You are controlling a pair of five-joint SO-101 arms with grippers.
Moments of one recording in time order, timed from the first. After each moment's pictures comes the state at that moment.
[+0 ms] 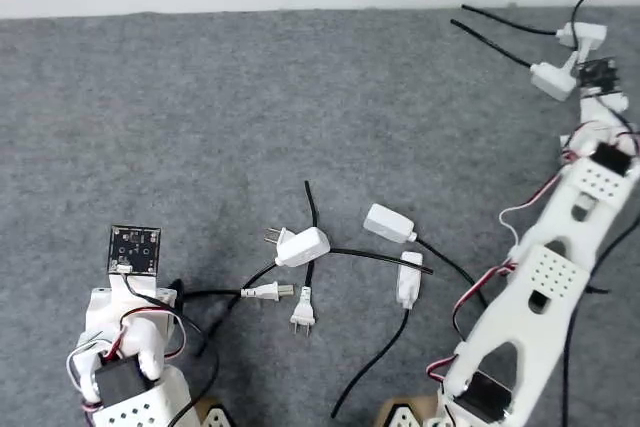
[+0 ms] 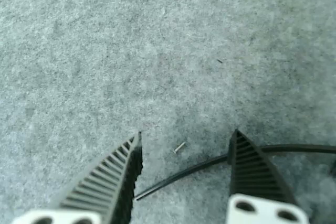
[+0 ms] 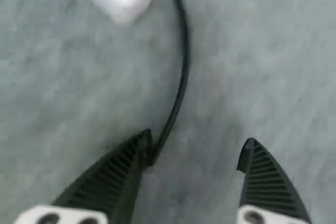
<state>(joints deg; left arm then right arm) -26.4 -103.3 97.1 70.2 -15.2 30.4 87.6 -93.8 65.9 34.2</state>
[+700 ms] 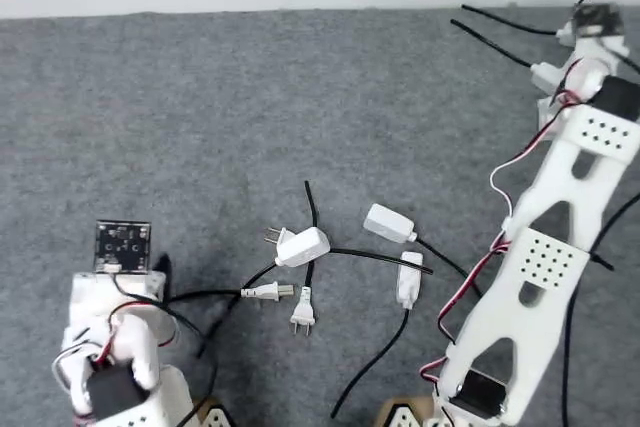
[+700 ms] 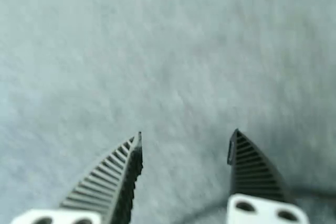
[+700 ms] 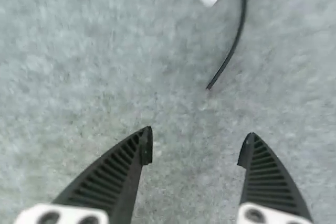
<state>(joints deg) -26.4 -103.3 87.6 67.6 -15.2 22.3 62.2 -93.8 100.7 22.9</state>
